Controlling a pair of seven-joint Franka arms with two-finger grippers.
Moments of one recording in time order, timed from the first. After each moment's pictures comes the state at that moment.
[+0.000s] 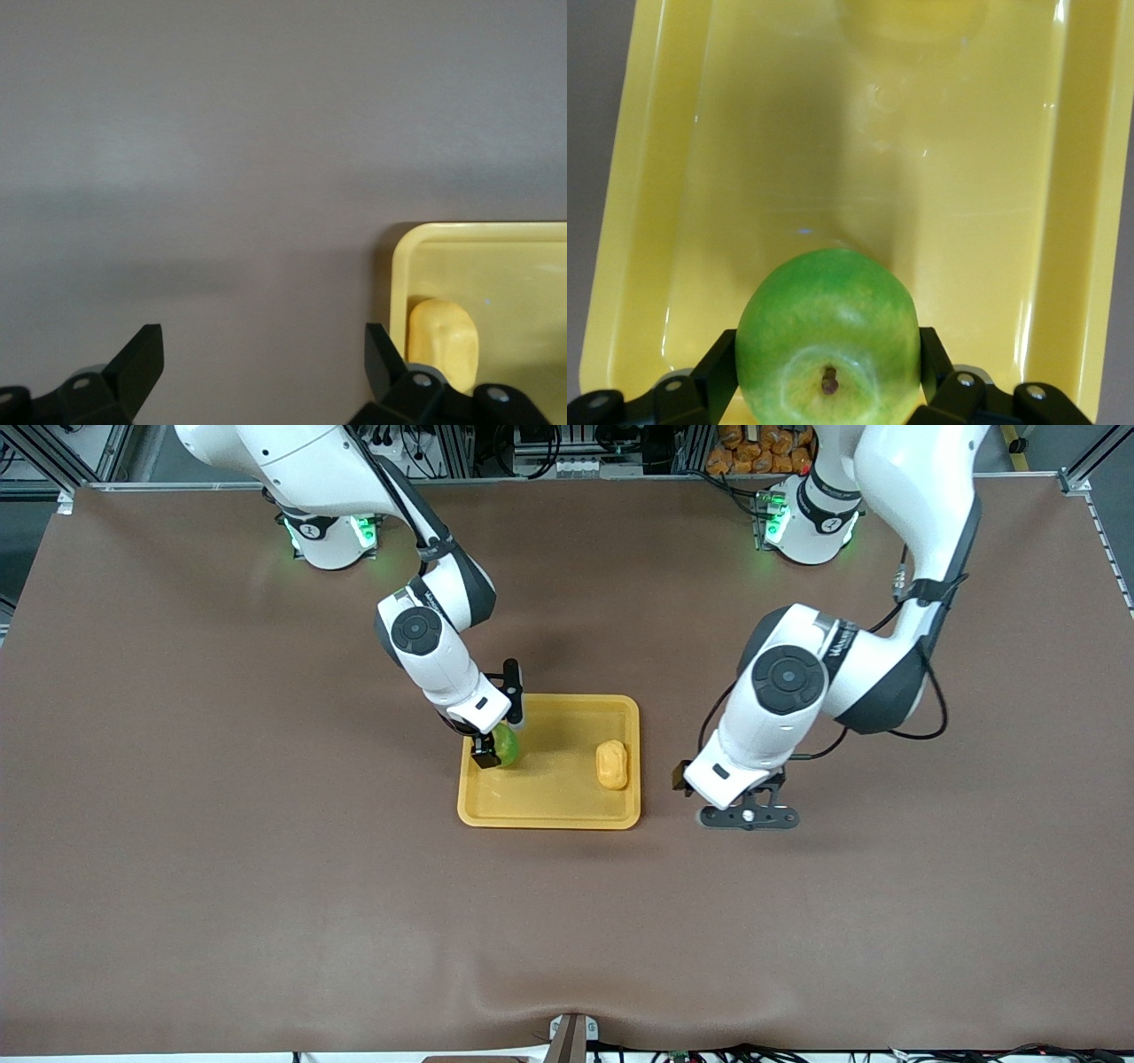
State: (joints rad) left arm -0.27 0.48 -0.22 -1.56 0.20 2.08 -0.53; right arm 0.61 0.46 0.03 -2.08 0.11 2.71 -1.17
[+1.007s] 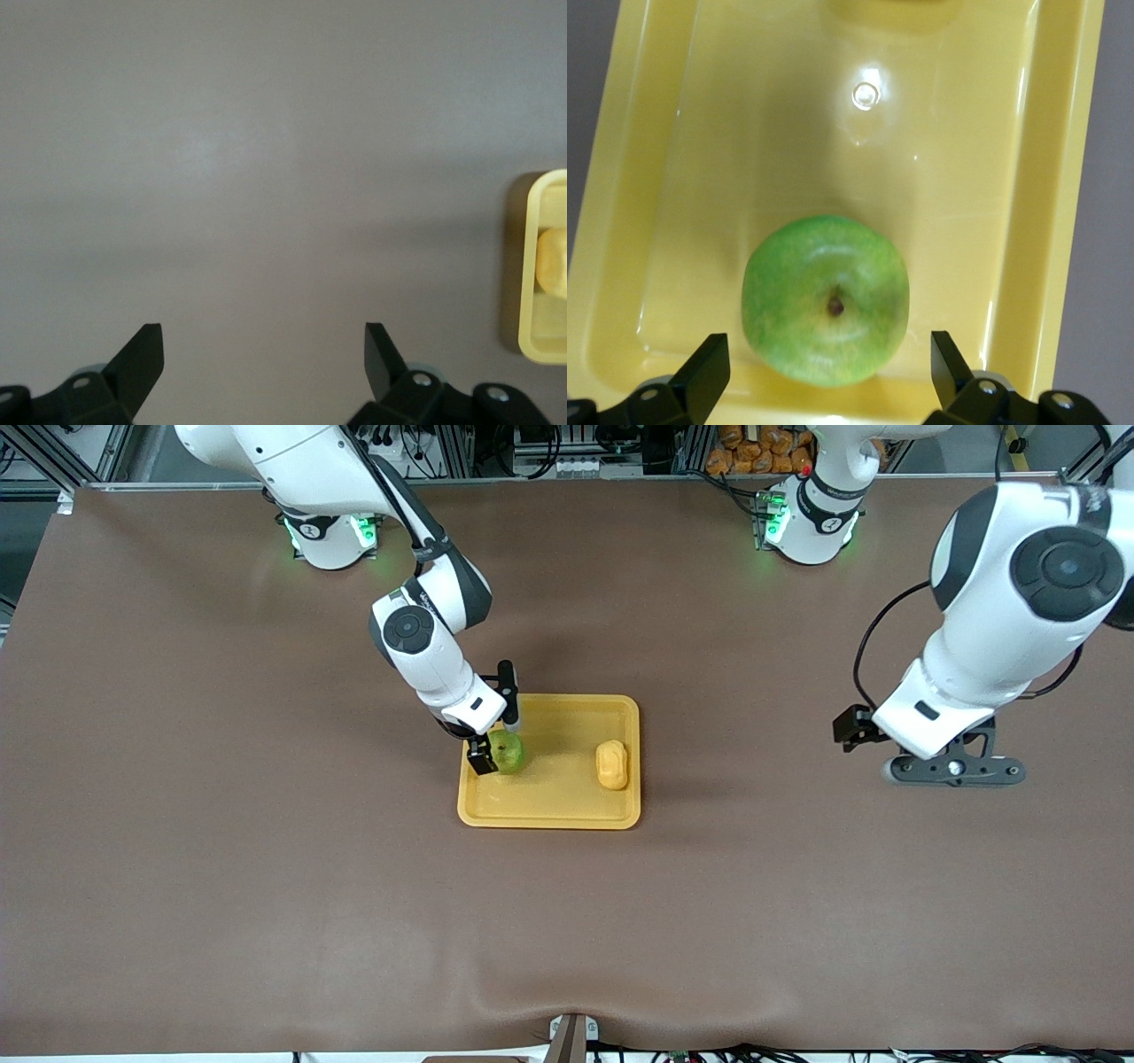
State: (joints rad) left arm -0.05 0.20 -0.22 -1.56 0.20 1.77 -0.21; right arm 0.60 0.44 0.02 -2.08 0.11 2.70 -1.20
